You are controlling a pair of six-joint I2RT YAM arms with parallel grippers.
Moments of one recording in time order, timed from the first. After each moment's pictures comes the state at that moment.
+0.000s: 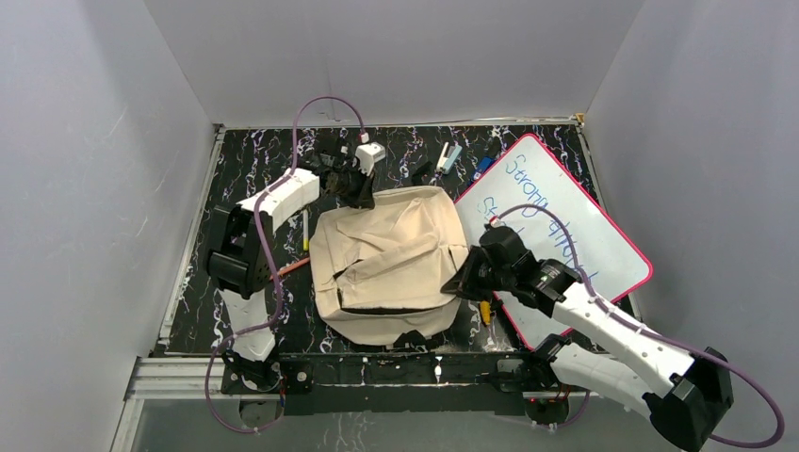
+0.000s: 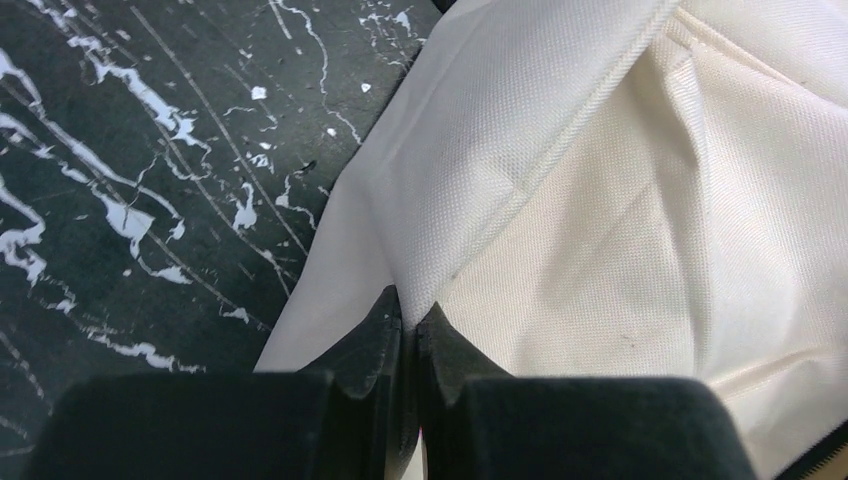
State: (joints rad) left arm -0.36 1.92 1.42 -0.44 0.50 0.24; right arm 0.76 0.89 0.63 -0.58 -0.15 1.11
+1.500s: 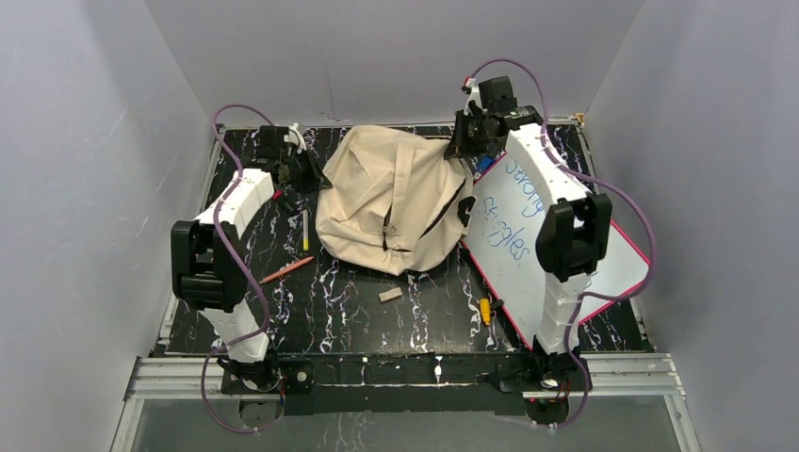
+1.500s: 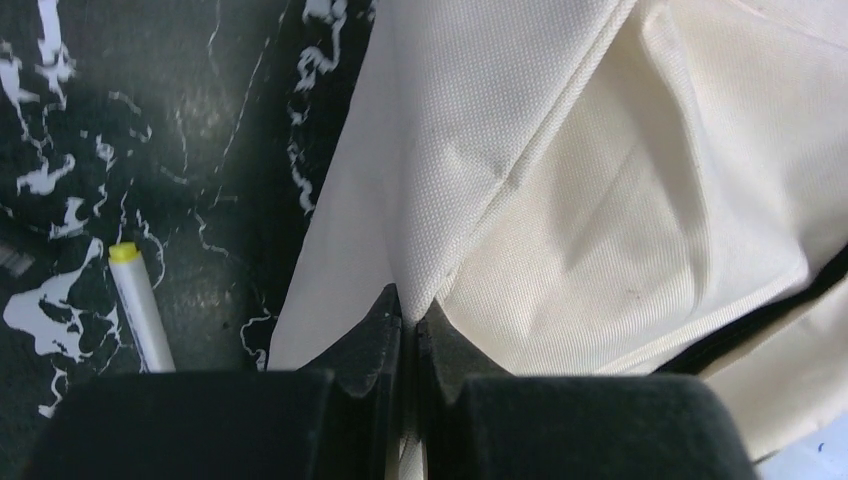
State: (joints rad) left arm -0.11 1.76 1.39 -0.44 0.37 -0.42; right arm 0.29 1.96 1.94 -0.77 -0.34 0.27
